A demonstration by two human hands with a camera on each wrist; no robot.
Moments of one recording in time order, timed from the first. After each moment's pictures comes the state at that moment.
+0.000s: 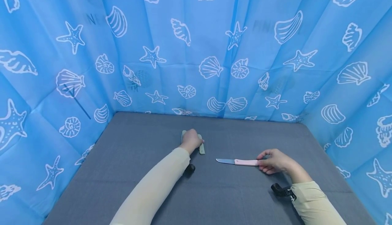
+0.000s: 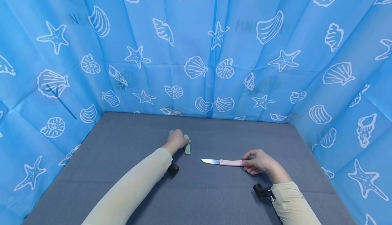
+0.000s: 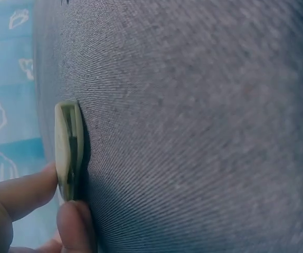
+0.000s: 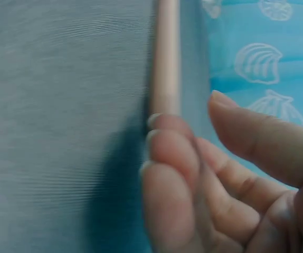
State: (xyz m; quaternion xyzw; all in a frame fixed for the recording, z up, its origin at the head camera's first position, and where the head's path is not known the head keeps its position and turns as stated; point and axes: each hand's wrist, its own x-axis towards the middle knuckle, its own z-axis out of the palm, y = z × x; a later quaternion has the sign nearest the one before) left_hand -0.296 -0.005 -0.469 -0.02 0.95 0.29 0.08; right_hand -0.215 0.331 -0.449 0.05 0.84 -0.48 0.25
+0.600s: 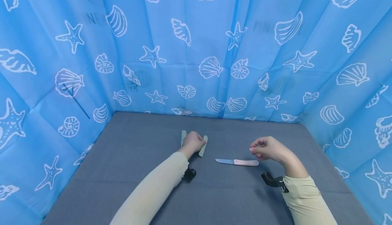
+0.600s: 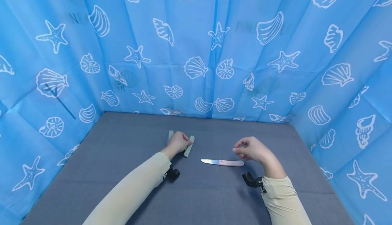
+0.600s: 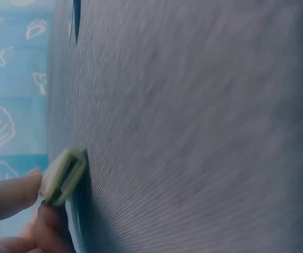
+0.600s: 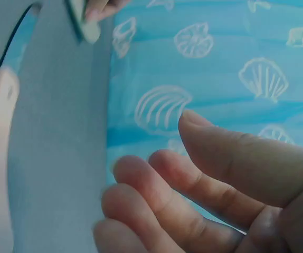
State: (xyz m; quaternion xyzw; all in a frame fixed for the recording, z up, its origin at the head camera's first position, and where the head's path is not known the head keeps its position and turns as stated) left_hand -0.289 -0.004 -0.479 -0.02 0.92 0.39 0.08; right_hand -0.213 0.291 -0.385 -0.04 0.89 -0.42 0.18
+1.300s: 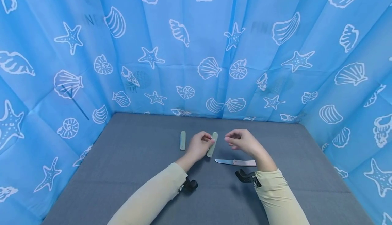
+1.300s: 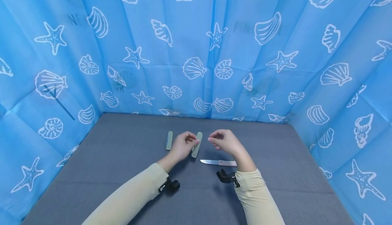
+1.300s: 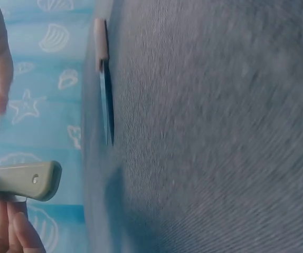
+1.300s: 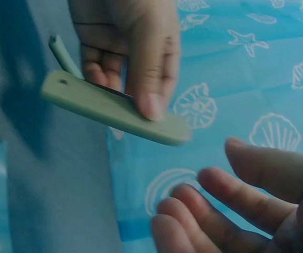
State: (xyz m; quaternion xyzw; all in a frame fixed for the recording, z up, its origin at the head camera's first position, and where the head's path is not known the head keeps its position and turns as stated) left_hand -0.255 0.013 -0.472 0.09 0.82 0.56 -0.01; right_hand -0.239 0.220 -0.400 -0.09 0.87 -0.47 0.09
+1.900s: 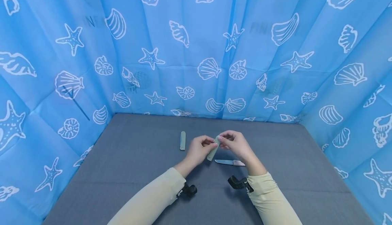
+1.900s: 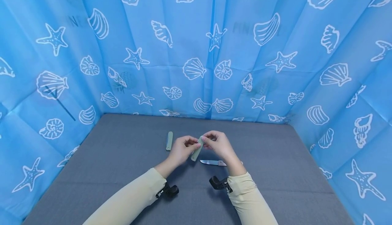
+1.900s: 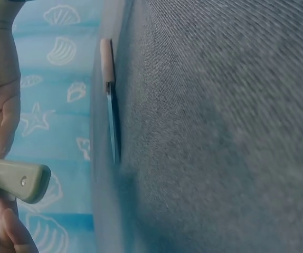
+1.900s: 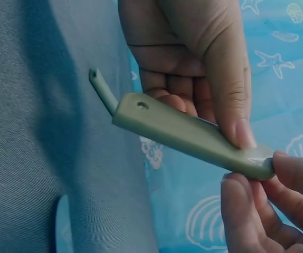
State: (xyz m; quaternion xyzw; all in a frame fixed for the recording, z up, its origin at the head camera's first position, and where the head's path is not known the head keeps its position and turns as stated) left_hand -0.236 0.010 -0.465 0.12 0.80 0.59 -0.01; right_hand -0.235 0.193 -0.421 -0.09 0.81 -0.58 0.05
